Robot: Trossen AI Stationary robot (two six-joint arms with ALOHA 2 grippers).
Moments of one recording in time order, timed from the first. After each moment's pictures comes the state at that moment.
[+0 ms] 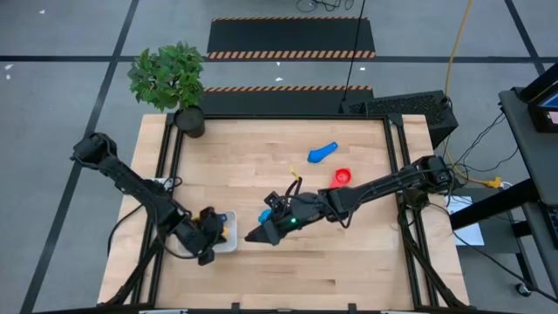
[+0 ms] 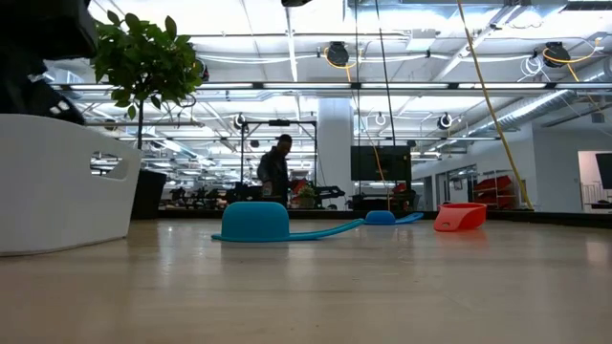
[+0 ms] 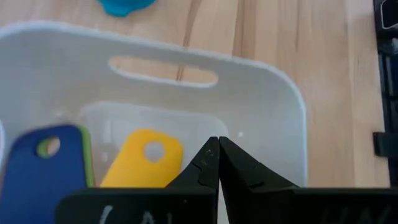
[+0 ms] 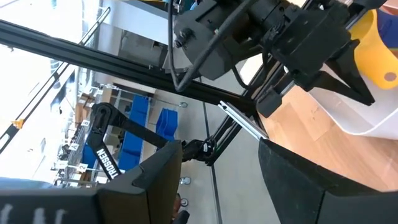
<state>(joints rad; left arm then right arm) -0.68 1.26 0.58 -0.27 -0.25 -0.81 0.26 1.79 1.39 0.21 -0.10 1.24</state>
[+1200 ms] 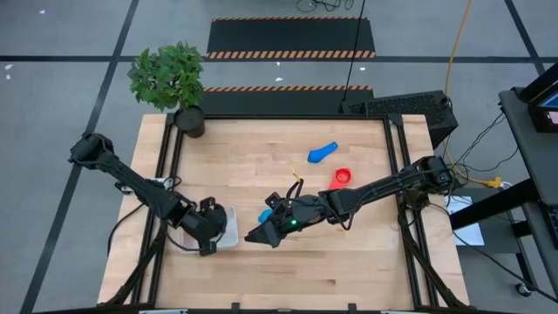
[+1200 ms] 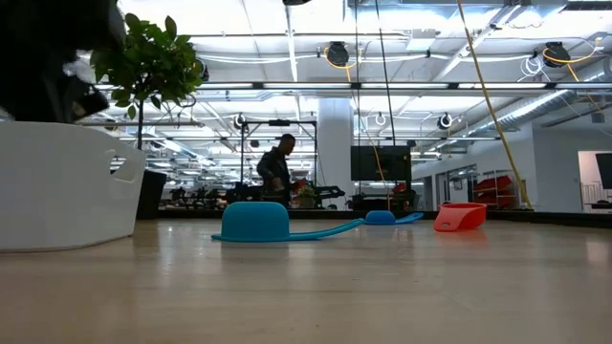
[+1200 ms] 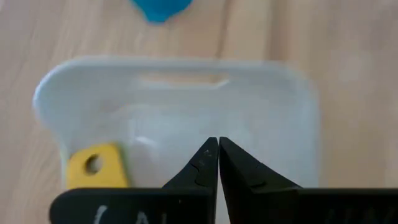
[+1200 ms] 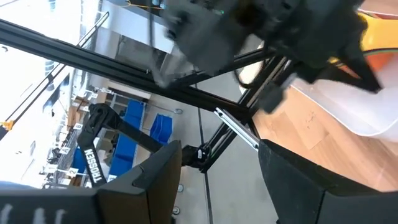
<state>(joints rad) -0.56 1.23 0.69 -0.51 -0.18 -0.69 0.28 1.79 1.39 0.21 -0.05 1.21</state>
